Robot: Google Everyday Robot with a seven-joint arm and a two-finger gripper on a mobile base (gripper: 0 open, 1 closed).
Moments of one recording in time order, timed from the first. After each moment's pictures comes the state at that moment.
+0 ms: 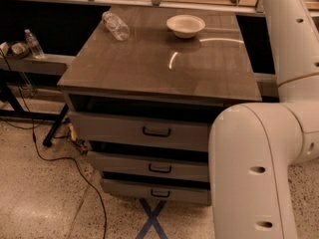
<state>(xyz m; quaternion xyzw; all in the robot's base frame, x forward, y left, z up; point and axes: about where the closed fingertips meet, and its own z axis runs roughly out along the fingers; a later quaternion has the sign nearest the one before) 0.886 -0.136 1.054 -0.40 0.70 -0.02 0.59</state>
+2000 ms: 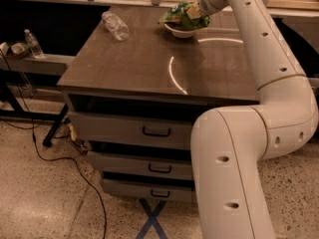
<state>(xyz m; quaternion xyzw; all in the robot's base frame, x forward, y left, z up) 0.913 -0.145 0.928 -0.34 0.82 -0.01 0.47</state>
